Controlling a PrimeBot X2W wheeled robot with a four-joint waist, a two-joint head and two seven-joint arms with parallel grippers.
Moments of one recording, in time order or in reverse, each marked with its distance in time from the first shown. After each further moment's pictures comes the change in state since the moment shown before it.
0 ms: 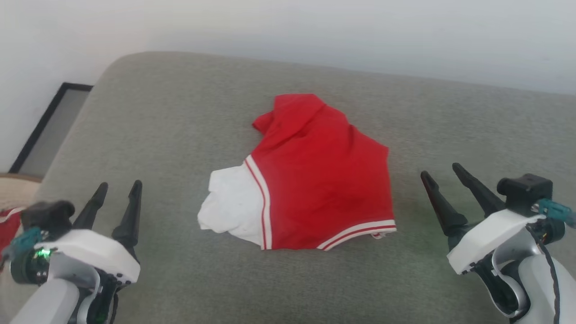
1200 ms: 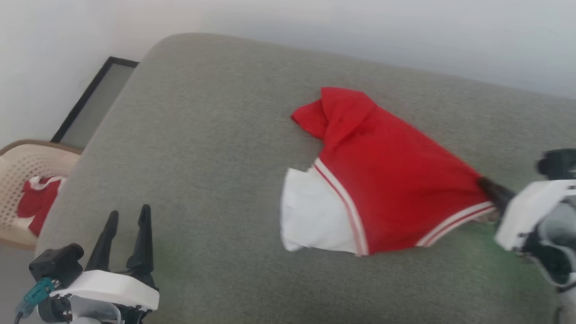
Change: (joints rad) left arm 0.180 -0.256 0.229 -0.013 0.147 -0.106 -0.110; right arm -0.091 -0.062 -0.128 0.125 0.160 0.000 0.425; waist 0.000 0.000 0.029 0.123
